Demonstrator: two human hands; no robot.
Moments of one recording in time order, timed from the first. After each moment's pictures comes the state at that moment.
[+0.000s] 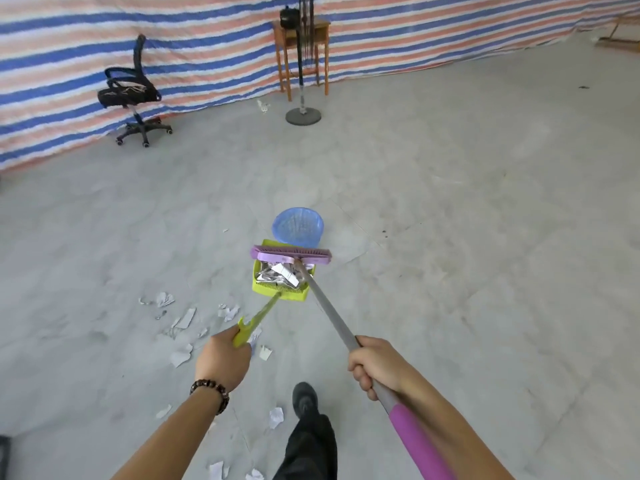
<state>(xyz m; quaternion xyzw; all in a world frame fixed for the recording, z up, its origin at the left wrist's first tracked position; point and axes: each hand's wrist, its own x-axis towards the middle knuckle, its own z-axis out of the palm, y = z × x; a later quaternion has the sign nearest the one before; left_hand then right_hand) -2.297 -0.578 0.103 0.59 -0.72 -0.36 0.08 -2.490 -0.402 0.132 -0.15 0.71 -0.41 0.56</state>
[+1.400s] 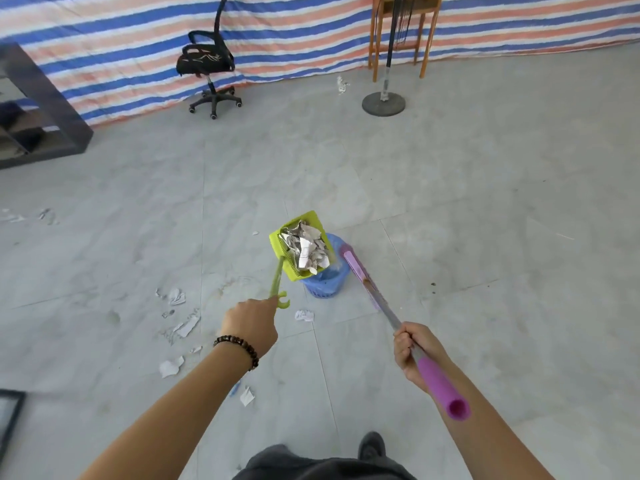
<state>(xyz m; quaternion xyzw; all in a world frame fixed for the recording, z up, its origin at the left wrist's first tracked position) -2.697 -0.822 0.118 0.56 -0.81 -0.03 -0.15 -2.953 -0.693 0.061 0.18 0.48 -0.49 0.70</state>
